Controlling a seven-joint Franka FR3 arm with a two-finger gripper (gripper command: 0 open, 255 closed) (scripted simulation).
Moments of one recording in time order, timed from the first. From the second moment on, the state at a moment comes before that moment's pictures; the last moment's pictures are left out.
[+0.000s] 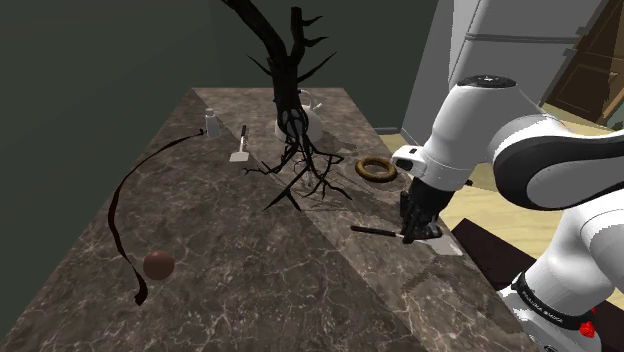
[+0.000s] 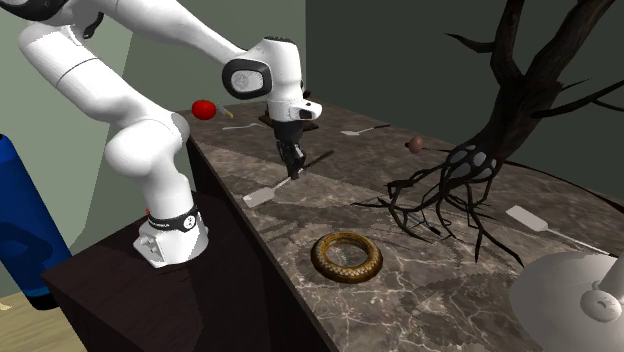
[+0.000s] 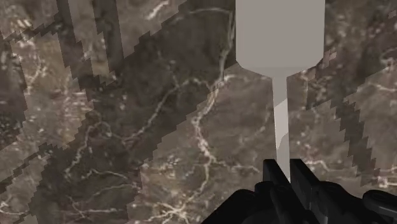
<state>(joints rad) 0.48 -0.66 0.16 -2.84 0.16 2.25 -0.50</state>
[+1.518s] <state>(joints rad) 0.47 -0.24 0.30 -2.35 0.10 2.18 -0.31</state>
